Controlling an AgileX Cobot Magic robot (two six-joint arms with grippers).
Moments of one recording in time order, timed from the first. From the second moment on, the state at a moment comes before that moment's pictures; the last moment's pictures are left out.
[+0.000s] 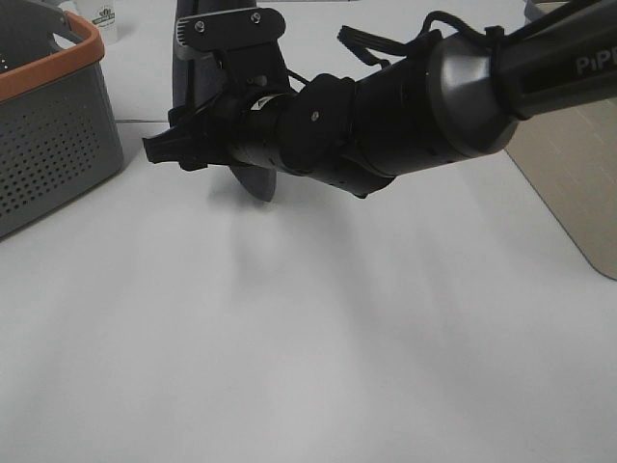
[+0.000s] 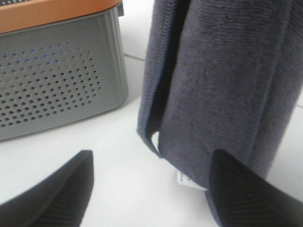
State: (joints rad) left arm -0.69 1.90 -1.96 0.85 0.76 -0.69; right arm 0.83 2.01 -1.23 0.69 -0.40 -0.53
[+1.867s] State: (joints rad) left arm -0.69 1.92 -1.96 0.81 0.79 -0.69; right arm 0.83 2.35 -1.49 0.68 -0.68 -0.36
